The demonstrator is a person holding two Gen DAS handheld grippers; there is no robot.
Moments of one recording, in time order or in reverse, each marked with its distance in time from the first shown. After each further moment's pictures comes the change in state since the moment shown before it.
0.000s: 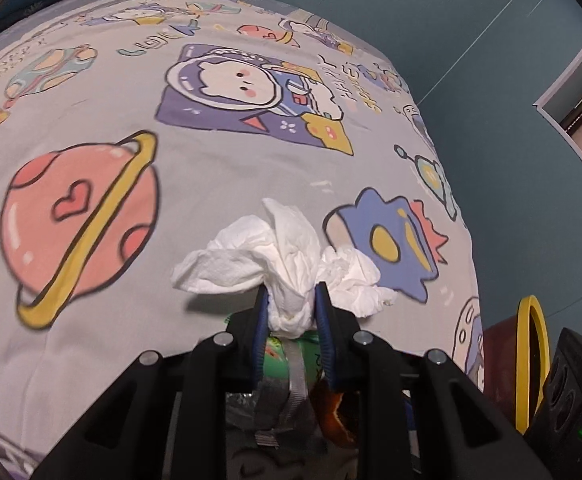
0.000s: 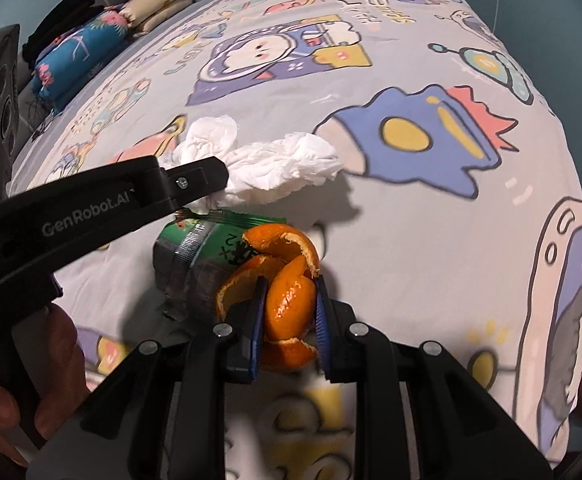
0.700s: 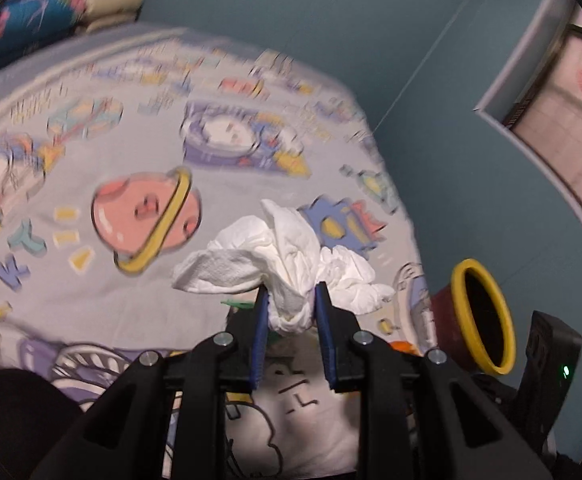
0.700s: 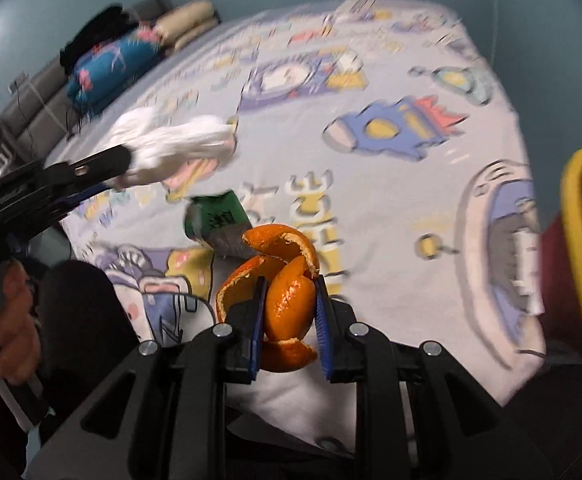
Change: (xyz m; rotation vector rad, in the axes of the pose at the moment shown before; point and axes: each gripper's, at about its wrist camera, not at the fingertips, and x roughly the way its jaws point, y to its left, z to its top) left arm -0.169 0.000 -0.056 0.124 -0.156 -0.082; right arm -0.130 -0.007 -0.076 -0.007 -0.110 0.064
